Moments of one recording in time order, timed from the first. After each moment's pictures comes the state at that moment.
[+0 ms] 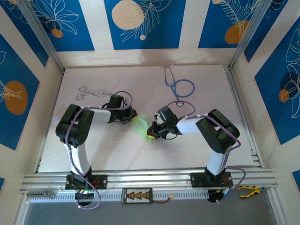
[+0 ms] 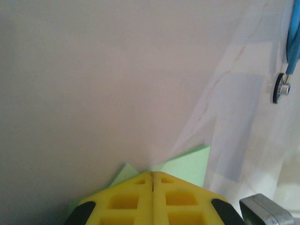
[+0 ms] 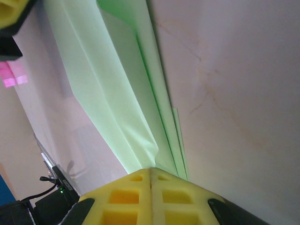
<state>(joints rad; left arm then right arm) -0.37 1.90 0.93 0.11 0.50 -0.88 0.67 1.80 0.78 0.06 -0.57 0.98</state>
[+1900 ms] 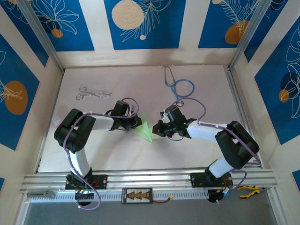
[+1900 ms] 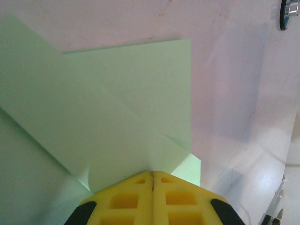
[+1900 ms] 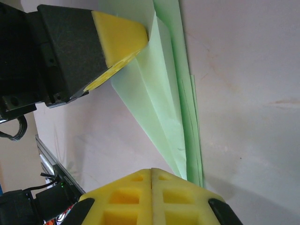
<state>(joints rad) -0.49 1.82 0.80 0.15 0.52 -0.83 0.65 1.54 0.68 -0.02 -0.49 0.91</state>
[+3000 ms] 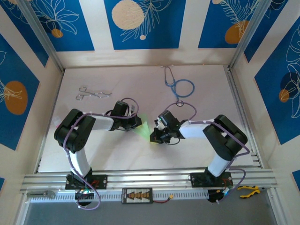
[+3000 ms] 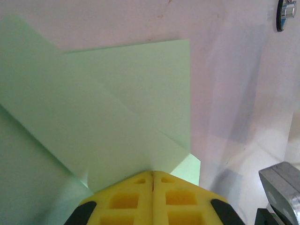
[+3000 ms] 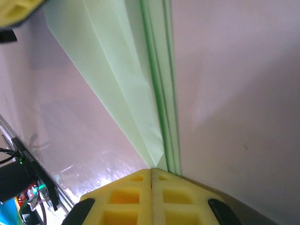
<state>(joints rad) -0.48 1.82 0.79 0.17 0.52 -0.84 0.71 1.66 0.70 -0.08 -0.52 0.82</state>
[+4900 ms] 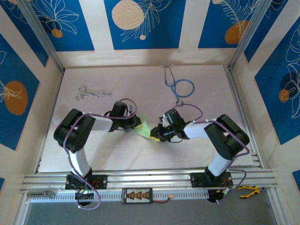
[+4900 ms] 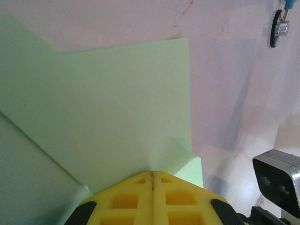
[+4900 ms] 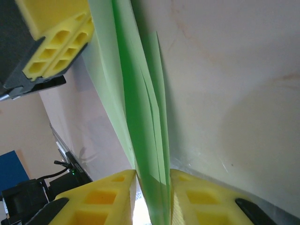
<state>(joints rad) -0.47 1.82 0.76 0.23 0.53 -0.93 0.62 1.67 0.63 0.15 -0.64 1.00</state>
